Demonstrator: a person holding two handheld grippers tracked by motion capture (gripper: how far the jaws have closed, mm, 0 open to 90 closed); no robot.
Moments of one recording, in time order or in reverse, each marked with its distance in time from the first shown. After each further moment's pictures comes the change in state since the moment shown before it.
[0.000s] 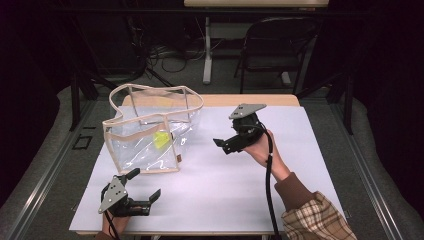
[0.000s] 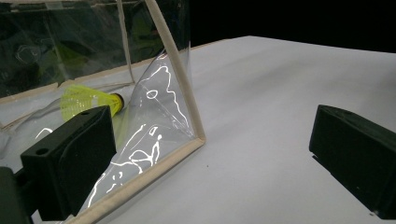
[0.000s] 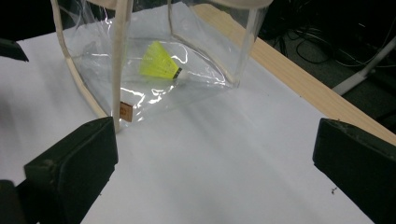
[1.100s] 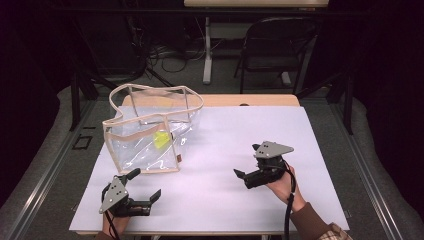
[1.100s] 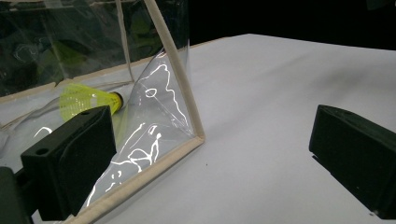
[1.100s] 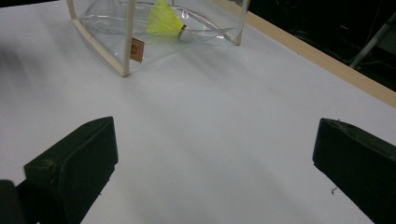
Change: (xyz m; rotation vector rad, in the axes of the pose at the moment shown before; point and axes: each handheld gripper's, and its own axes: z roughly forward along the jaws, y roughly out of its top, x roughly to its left) left arm -0.001 0.000 0.001 0.008 0.002 0.002; right arm 0.024 -0.098 -0.038 -0.063 -0.044 0.003
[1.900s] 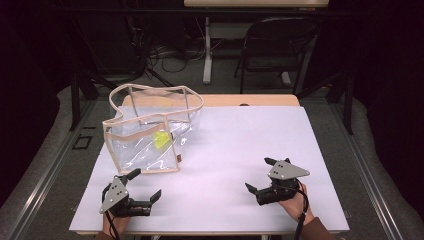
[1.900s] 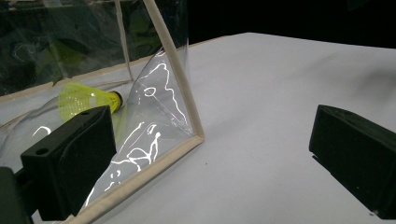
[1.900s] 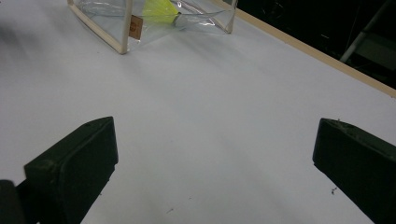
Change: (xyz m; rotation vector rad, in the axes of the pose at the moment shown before) left arm 0.000 0.000 0.001 0.004 -0.003 0.005; right arm 0.011 -0.048 -0.026 -0.051 -0.052 -0.019
